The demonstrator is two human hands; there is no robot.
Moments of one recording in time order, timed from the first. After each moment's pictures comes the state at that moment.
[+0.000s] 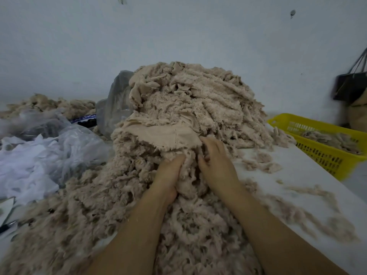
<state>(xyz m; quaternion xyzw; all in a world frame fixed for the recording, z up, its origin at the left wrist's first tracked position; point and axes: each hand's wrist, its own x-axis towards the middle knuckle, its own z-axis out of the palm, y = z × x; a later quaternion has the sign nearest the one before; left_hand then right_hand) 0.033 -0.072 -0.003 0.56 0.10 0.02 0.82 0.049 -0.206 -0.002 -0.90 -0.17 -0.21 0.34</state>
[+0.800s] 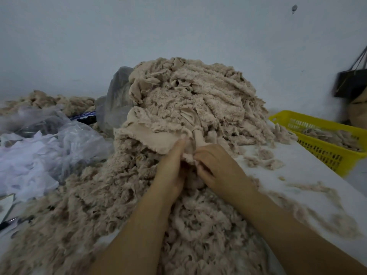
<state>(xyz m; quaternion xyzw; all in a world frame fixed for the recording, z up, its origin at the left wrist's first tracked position) 0.025 -0.080 0.014 0.54 0.05 0.03 0.84 0.028 -0.218 0.005 -0.83 -0.39 -0.34 0.22</state>
